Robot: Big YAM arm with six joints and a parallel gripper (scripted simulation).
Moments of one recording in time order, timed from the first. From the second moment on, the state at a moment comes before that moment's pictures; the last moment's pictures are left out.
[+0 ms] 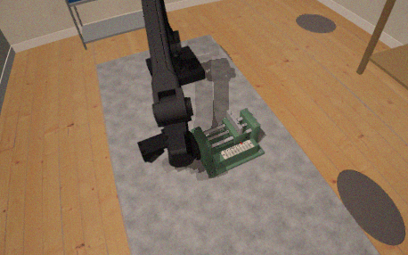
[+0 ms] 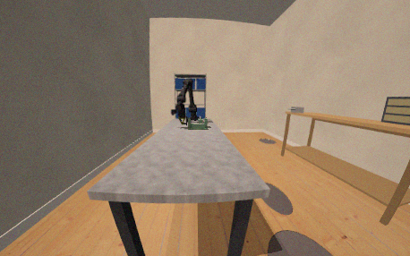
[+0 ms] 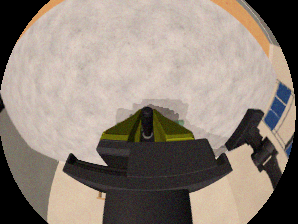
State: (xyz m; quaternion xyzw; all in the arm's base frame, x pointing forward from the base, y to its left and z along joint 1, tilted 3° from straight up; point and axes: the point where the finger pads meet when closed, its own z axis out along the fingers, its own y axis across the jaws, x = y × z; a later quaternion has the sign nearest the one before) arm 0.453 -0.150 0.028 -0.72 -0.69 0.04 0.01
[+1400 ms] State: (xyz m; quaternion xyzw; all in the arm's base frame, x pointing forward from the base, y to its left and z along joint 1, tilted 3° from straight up) arm 0.461 -0.148 0.068 -0.72 -0.70 0.04 0.00
